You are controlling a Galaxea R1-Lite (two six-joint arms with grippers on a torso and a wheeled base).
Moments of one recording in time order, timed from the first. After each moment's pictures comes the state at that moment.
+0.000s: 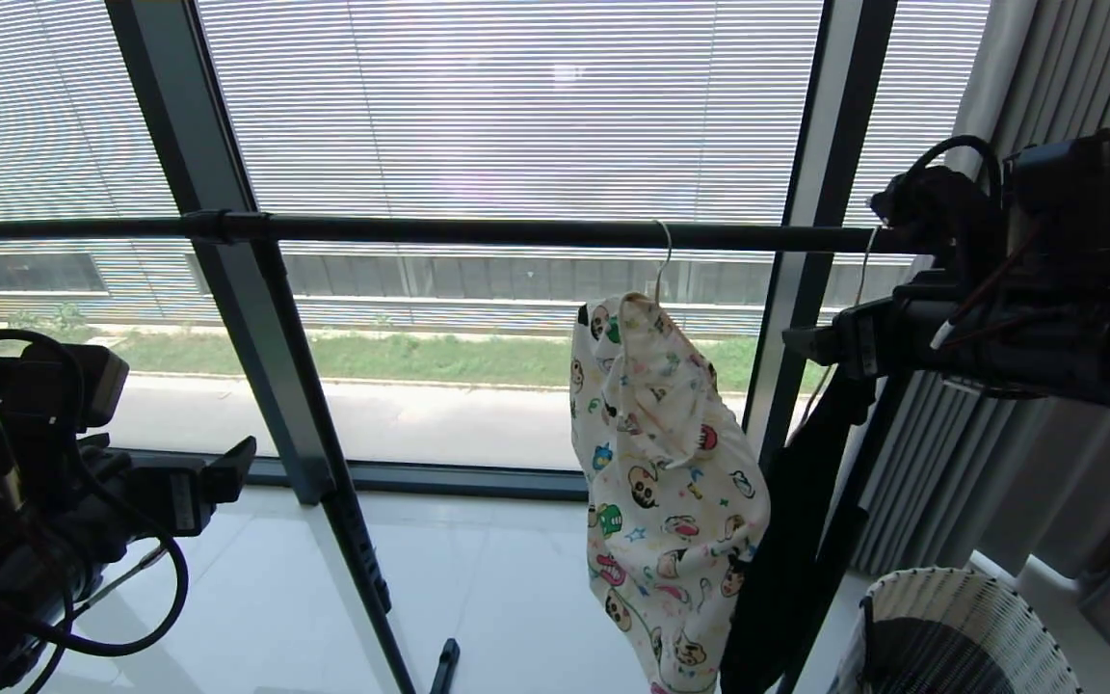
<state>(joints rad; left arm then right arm) -0.10 1.33 -0.37 -0.69 0.32 0.15 0.55 1.57 -1.17 -0.06 -0.26 -0.02</state>
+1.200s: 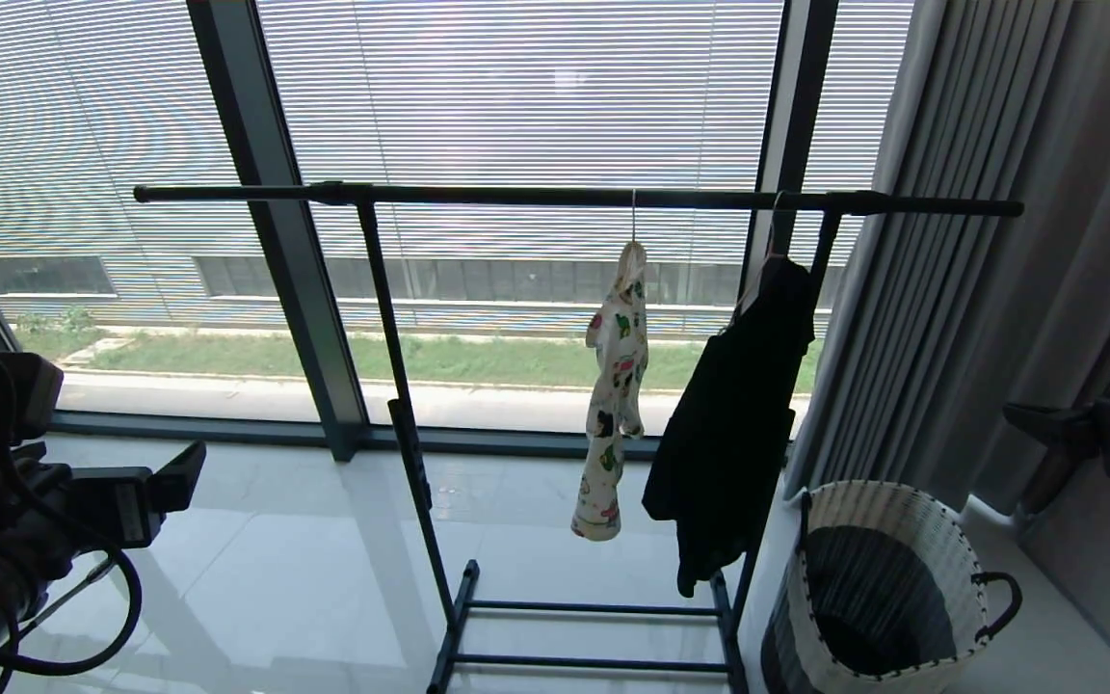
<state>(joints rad) -0.03 1.25 -0.33 -0.69 0.32 0.18 0.34 1.18 -0.86 0.06 -0.31 -0.14</state>
